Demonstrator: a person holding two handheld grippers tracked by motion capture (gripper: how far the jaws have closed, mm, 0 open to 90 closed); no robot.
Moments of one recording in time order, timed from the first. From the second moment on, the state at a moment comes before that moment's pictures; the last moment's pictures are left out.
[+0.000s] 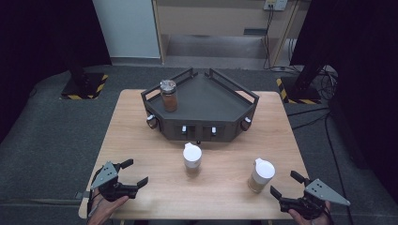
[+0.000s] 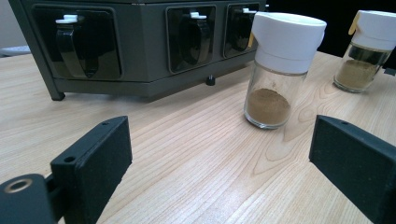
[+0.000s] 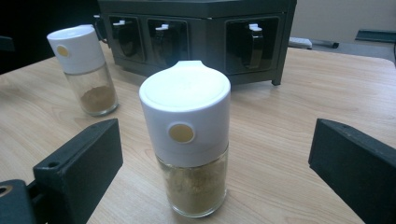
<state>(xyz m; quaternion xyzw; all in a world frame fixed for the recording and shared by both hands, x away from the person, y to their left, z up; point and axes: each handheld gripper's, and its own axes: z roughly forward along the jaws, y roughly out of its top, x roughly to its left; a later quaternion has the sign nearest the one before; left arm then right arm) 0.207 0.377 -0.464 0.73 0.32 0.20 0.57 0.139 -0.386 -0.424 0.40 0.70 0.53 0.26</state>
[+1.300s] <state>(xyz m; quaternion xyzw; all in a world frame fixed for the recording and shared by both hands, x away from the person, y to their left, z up) 0.208 0.376 -0.467 0.72 0.35 0.19 0.57 0.195 -0.345 -0.352 0.33 0.72 0.57 0.22</state>
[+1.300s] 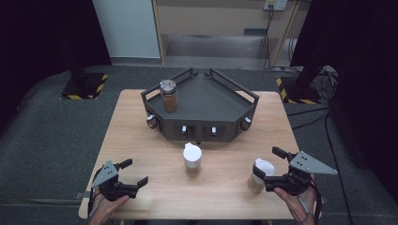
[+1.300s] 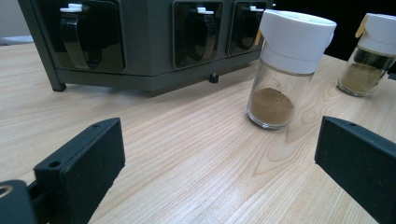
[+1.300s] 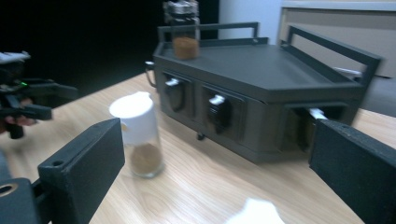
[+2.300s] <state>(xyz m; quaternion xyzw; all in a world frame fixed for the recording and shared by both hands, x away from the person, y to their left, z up) 0.211 0.374 -0.465 0.73 0.33 0.19 0.56 0.276 -0.231 -0.352 0.23 0.79 0.54 0.14</state>
